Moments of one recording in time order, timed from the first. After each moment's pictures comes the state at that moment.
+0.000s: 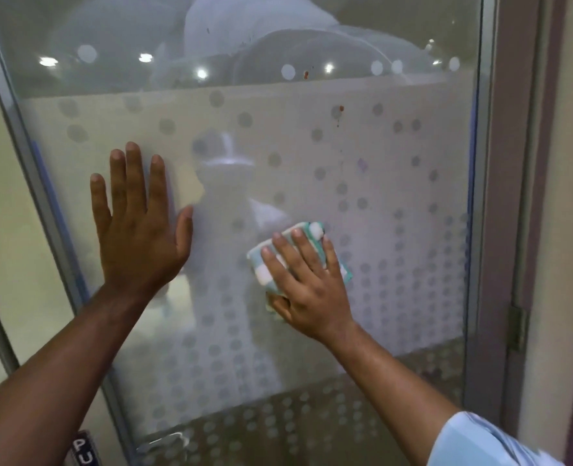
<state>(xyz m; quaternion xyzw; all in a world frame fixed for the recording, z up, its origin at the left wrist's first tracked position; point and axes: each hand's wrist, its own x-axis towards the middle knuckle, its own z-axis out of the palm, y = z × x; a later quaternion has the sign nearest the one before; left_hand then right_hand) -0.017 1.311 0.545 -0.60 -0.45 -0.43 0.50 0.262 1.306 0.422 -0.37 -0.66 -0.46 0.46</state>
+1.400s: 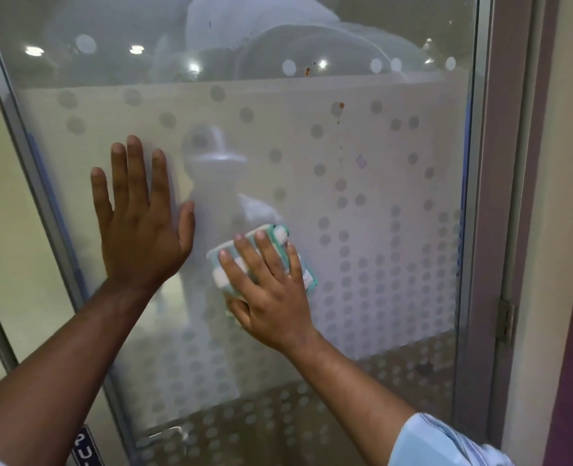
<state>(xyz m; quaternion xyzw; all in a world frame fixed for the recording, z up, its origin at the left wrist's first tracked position) -0.016 1.309 0.546 -0.61 -0.45 -0.43 0.49 0.194 1.291 0.422 -0.40 -0.68 -0.40 0.47</state>
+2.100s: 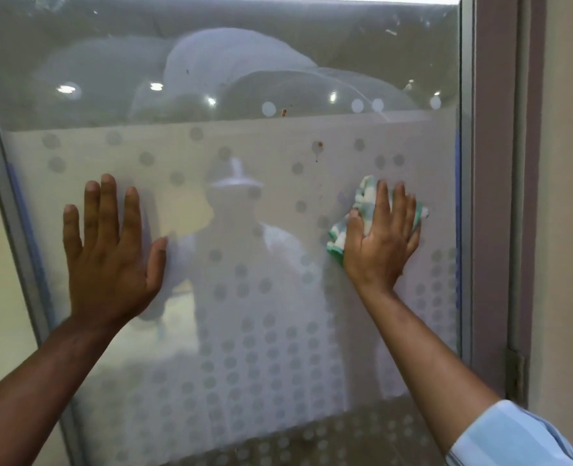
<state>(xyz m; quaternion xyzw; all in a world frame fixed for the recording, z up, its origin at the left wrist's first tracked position) -0.013 1.312 0.546 -0.60 -0.44 -0.43 0.51 0.374 1.332 0.525 -0.55 -0.41 -0.28 0.68</state>
